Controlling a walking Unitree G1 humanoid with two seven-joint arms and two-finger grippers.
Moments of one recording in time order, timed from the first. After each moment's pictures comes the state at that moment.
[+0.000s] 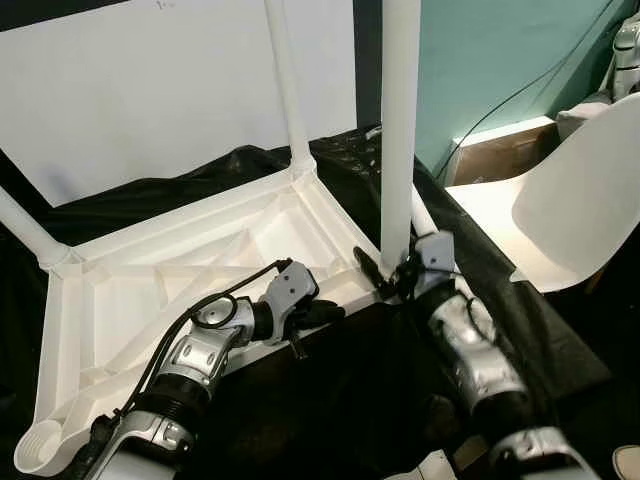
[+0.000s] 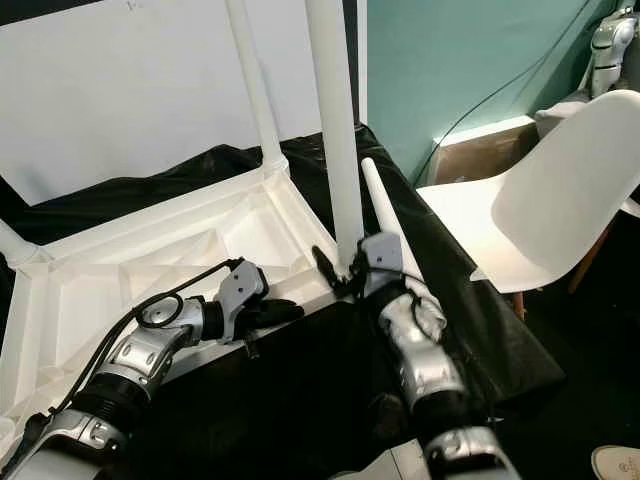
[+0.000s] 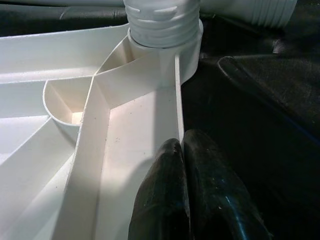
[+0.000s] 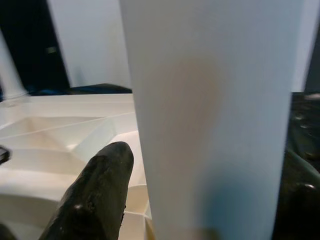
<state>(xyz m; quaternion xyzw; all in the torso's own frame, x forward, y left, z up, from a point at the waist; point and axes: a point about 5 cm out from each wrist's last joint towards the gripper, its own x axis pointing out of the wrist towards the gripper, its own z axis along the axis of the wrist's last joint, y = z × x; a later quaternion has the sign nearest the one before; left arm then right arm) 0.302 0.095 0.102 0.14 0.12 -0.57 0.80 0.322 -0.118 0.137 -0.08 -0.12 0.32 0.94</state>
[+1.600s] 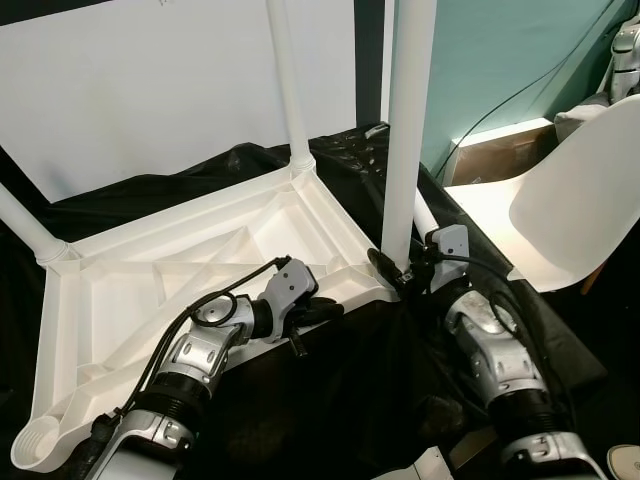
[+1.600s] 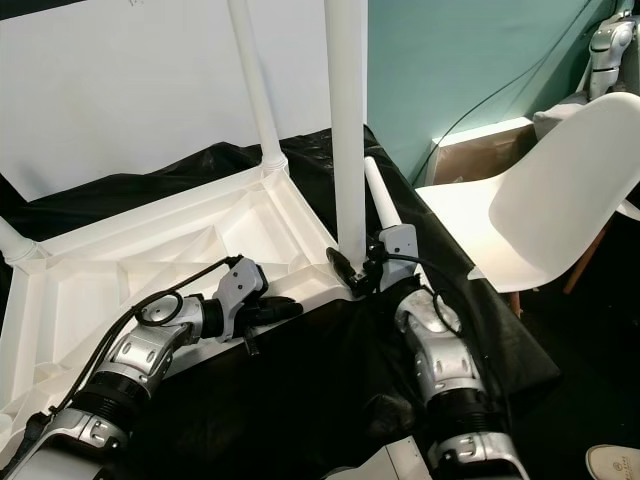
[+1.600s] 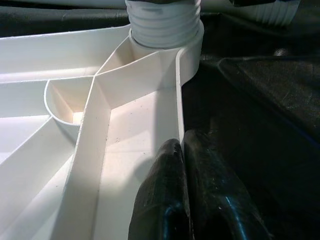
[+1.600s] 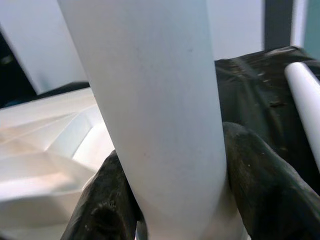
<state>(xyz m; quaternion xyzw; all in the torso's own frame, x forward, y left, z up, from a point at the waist) 0.304 0.097 0.104 0.14 0.12 -0.57 0.80 0.314 -0.125 0.126 0.00 -0.07 0.21 0.98</state>
